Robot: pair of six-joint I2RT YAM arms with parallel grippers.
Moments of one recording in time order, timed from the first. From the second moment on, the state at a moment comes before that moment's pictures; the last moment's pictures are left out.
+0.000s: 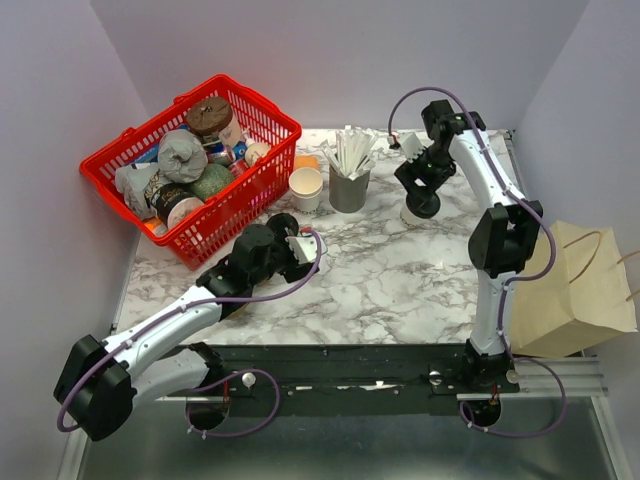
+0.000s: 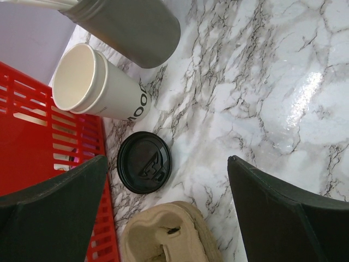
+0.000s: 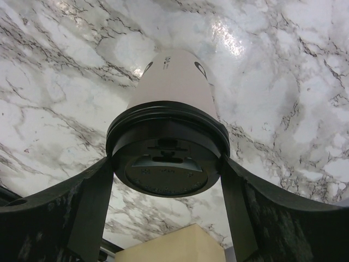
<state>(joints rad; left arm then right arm) -0.68 1.02 0.60 0.04 0.07 0.58 0.19 2.12 2.13 -1.33 -0.17 -0.63</state>
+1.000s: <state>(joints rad) -0.52 1.02 0.85 -0.31 0.07 0.51 0.19 2.09 2.19 -1.33 -0.18 -0.59</state>
